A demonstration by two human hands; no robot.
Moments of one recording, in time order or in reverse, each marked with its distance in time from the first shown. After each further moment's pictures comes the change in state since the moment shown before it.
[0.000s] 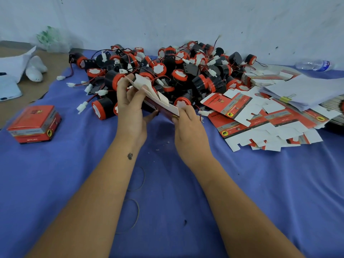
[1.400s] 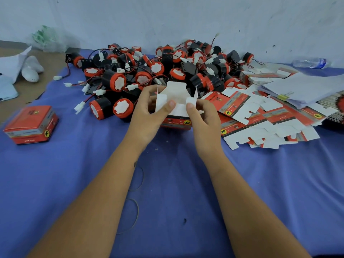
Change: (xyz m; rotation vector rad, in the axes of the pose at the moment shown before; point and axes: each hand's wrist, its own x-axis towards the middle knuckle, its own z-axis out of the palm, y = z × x) left_hand -0.005 -0.017 0.001 0.384 -0.302 0.135; right_hand 0.003 0.022 -0.011 0.741 0.146 0.501
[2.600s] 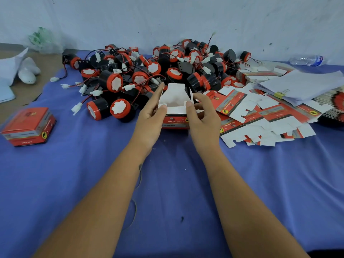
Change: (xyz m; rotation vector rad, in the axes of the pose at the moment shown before) left_hand -0.006 -0.010 0.014 -0.068 -0.027 -0.078; right_hand 0.008 0.011 -0.002 -0.123 0.096 -0.067
